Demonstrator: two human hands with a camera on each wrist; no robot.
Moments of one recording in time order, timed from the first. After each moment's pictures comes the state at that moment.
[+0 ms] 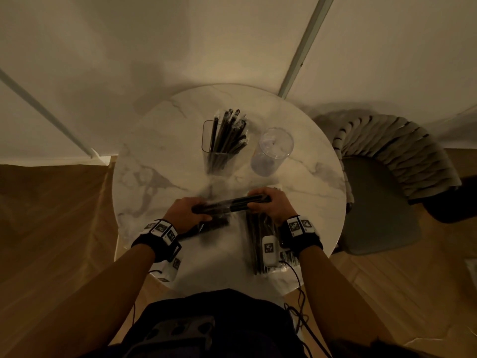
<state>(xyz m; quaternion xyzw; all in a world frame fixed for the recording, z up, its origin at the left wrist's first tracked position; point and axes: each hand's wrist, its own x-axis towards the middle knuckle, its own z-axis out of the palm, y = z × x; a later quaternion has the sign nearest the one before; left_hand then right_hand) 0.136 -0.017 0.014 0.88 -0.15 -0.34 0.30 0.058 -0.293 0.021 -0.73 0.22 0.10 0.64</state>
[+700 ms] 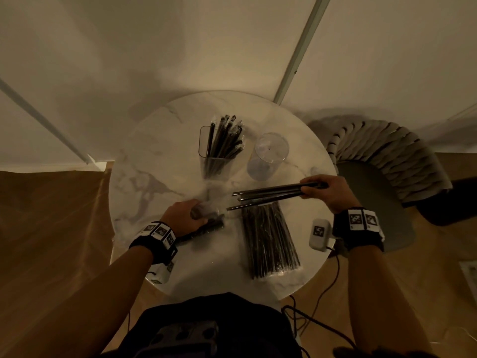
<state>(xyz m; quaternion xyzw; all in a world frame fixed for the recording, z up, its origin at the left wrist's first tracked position) 0.138 -0.020 0.017 0.91 -0.18 -0.31 0.22 0.038 -0.411 0.110 -0.78 0.25 0.05 0.57</state>
